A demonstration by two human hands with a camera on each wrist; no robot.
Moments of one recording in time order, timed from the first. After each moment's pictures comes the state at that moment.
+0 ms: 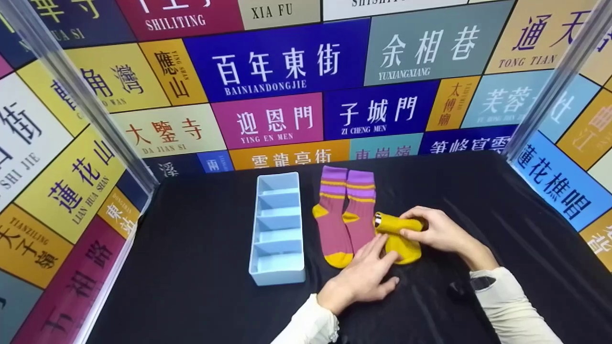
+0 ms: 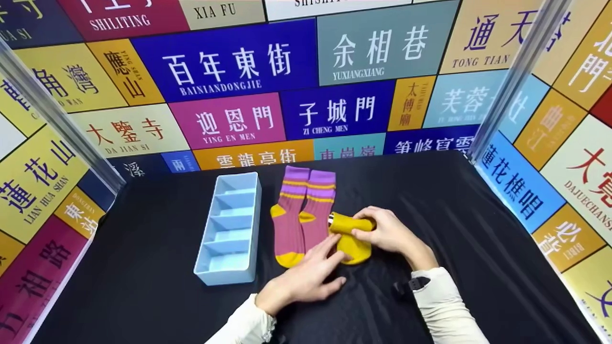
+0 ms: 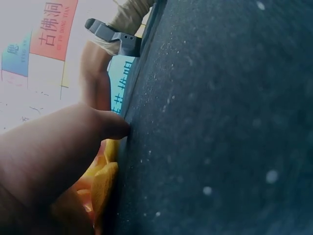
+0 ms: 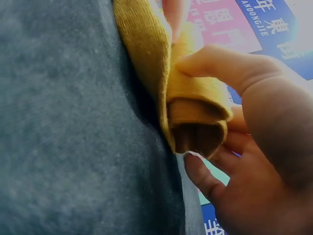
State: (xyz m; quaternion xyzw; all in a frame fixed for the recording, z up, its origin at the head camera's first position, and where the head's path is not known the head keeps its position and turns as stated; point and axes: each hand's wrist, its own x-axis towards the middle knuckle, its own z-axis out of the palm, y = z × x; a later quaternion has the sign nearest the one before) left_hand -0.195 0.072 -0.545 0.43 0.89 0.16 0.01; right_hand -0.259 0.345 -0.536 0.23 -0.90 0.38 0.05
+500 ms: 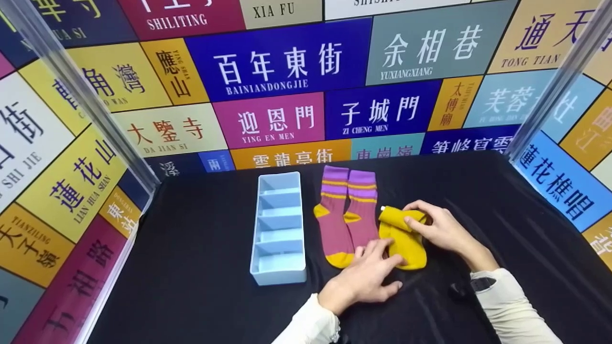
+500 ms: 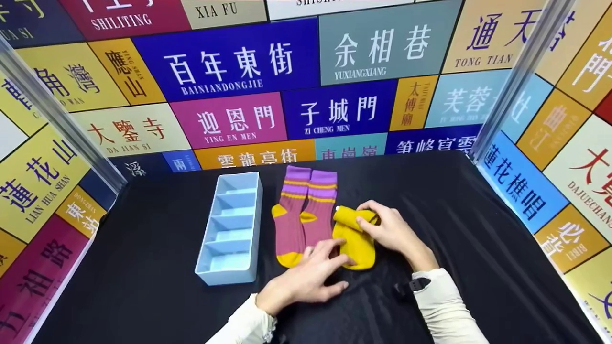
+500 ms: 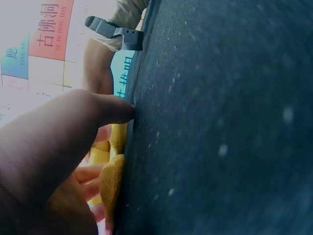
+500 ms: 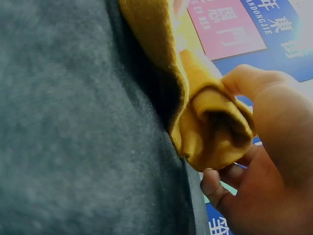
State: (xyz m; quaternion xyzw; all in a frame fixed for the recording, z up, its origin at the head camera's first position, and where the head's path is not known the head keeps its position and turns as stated) left_hand -0.195 0.070 -0.542 0.44 0.89 0.16 0.02; right_hand -0.261 0.343 -0.538 0.15 -0.91 0.37 0.08
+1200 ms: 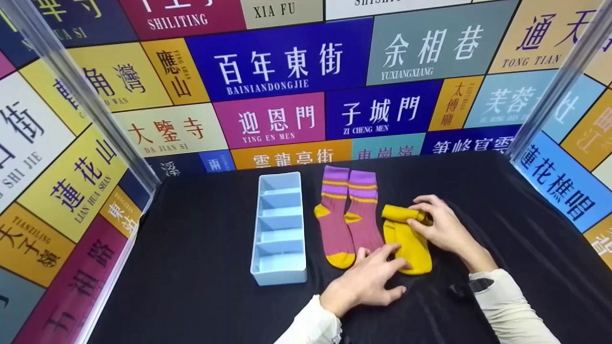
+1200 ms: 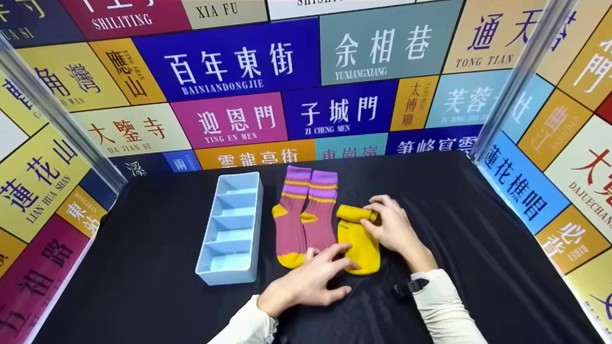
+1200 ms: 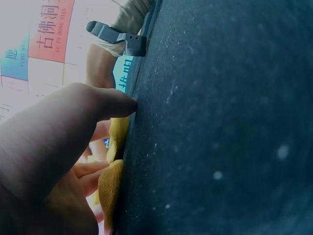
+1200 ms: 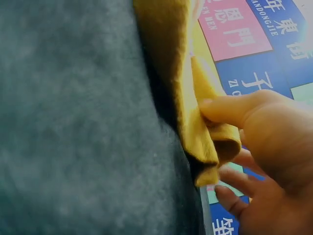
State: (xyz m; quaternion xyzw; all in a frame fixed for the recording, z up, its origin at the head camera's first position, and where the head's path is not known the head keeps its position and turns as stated) left_hand -0.190 0.073 -0.540 0.45 0.88 0.17 0.02; right_hand -0.262 0.345 -0.545 0.17 -0.92 0.32 0.16
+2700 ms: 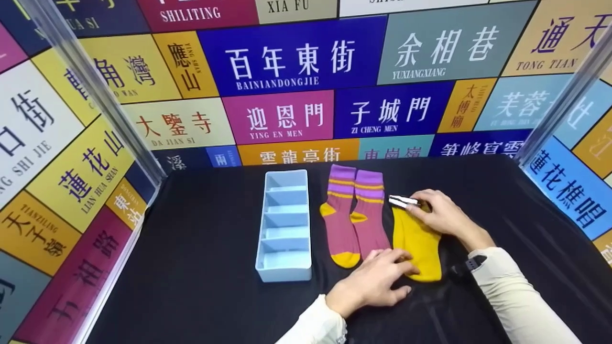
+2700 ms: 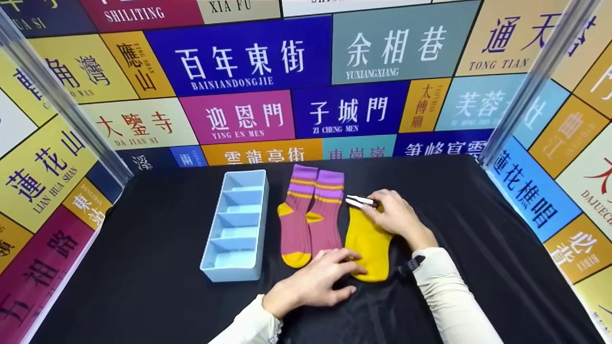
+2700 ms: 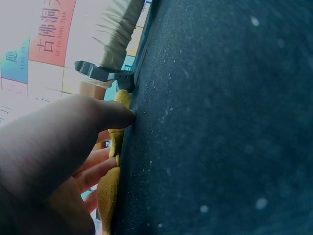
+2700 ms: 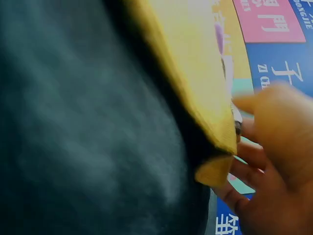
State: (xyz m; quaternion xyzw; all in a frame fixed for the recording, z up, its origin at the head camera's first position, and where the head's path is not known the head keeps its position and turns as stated) left_hand -0.192 0.075 -0.542 0.48 0.86 0.16 -0.04; right_hand -0.311 0.349 -0.537 0.15 -0.95 0.26 0.07
